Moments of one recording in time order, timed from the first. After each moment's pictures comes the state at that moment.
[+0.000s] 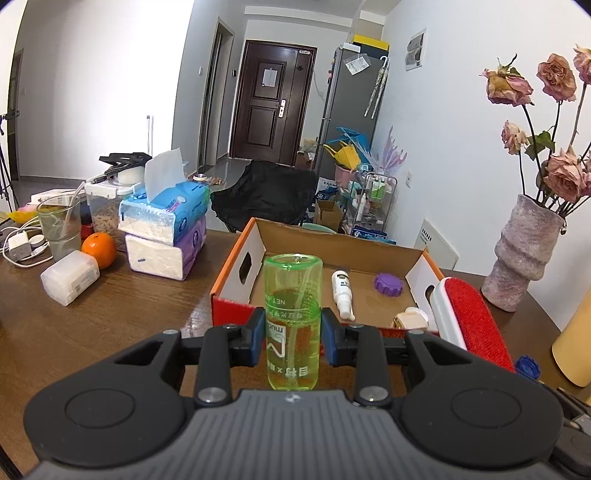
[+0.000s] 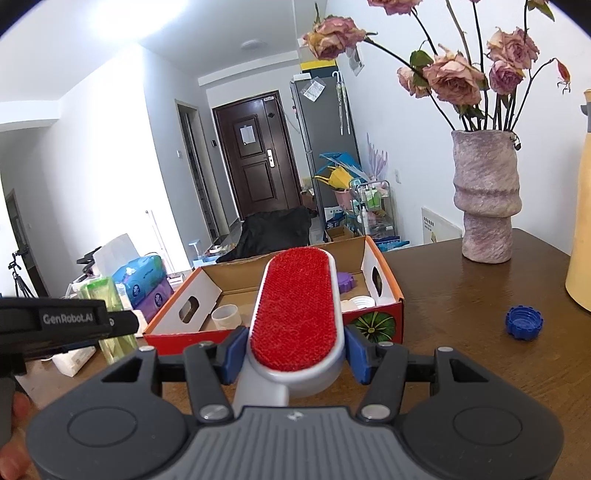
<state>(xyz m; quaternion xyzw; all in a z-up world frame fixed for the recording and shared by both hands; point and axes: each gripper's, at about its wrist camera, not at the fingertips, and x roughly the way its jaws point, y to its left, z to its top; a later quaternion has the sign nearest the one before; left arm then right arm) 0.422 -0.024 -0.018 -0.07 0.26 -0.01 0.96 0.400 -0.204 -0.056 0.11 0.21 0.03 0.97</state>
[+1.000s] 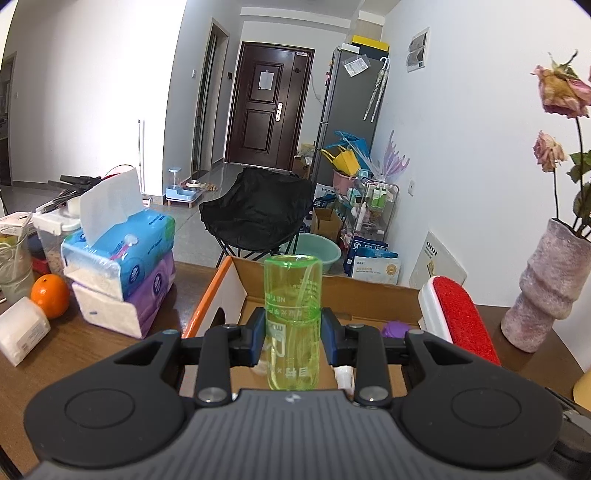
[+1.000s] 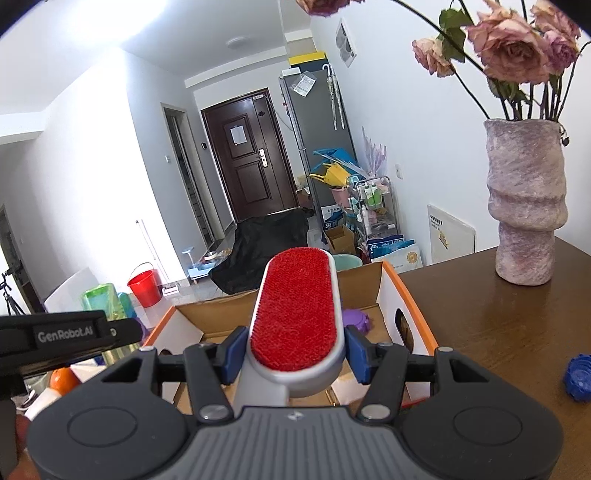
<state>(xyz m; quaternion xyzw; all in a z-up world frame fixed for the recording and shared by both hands) 0.544 -0.035 -0.017 -0.07 0.25 -0.01 0.97 0.529 -0.209 -0.054 0.13 0.22 0.02 0.97</state>
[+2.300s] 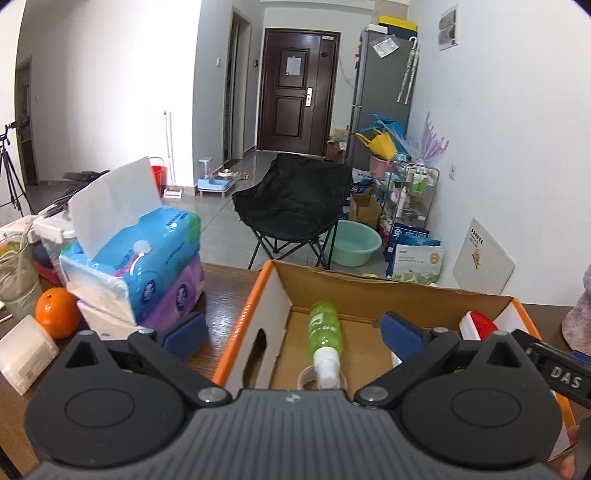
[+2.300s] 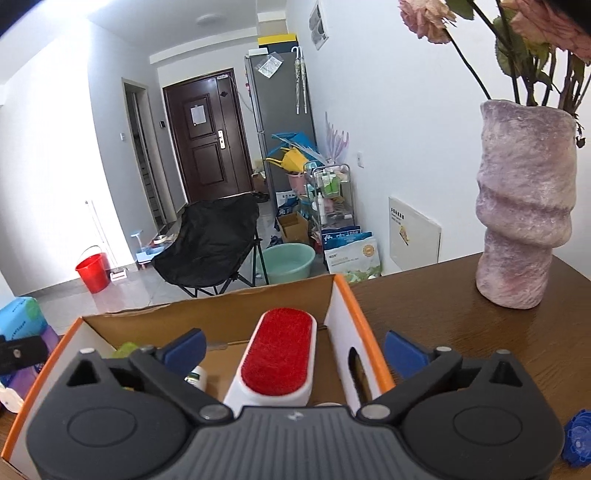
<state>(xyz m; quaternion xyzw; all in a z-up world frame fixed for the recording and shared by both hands) 0.608 -0.011 -0.039 -0.05 0.28 0.05 0.96 0.624 -0.234 -0.076 0.10 0.25 -0.05 0.96</state>
